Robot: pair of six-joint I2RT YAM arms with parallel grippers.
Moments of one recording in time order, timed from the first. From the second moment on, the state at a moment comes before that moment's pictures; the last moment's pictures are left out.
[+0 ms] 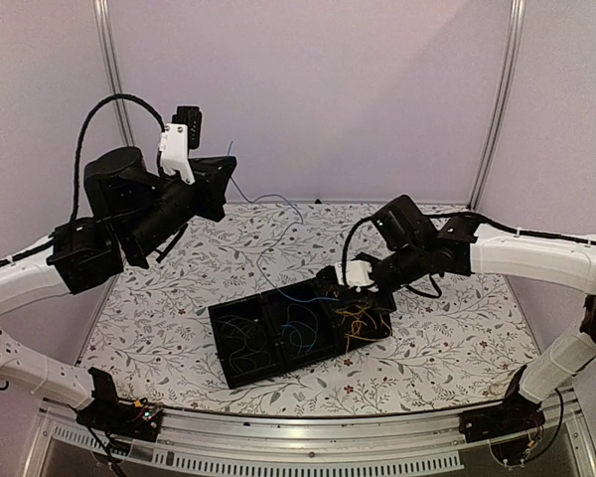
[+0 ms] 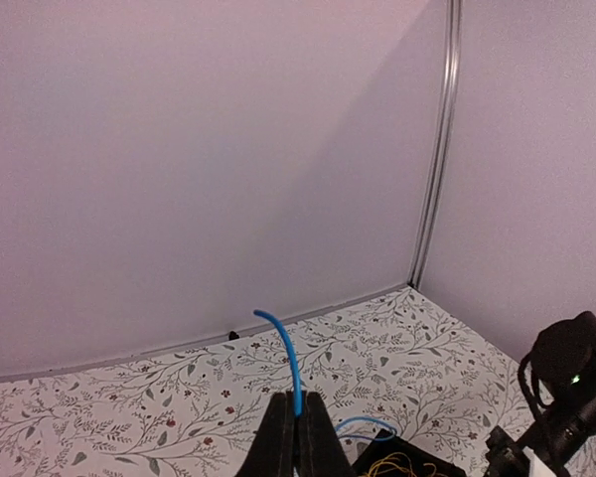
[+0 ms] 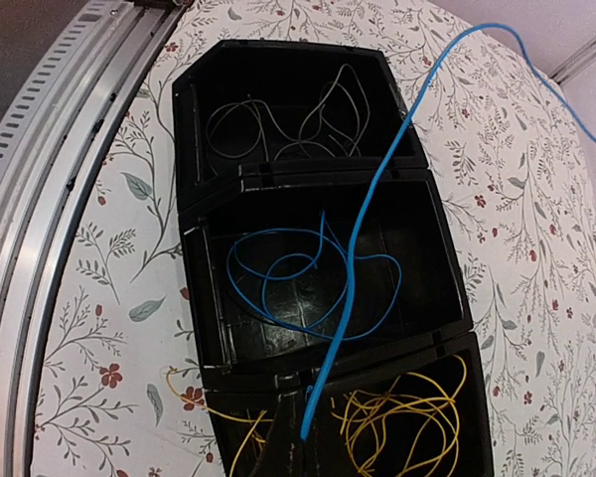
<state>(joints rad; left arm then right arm) -1.03 1.14 1.13 0.04 -0.55 -0.08 0.87 1.47 1.14 -0.54 -0.39 -0.85</state>
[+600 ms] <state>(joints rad) -0.99 1.21 1.00 0.11 -0.49 -0.20 0.90 1.84 1.29 -0.45 -0.44 -0.73</state>
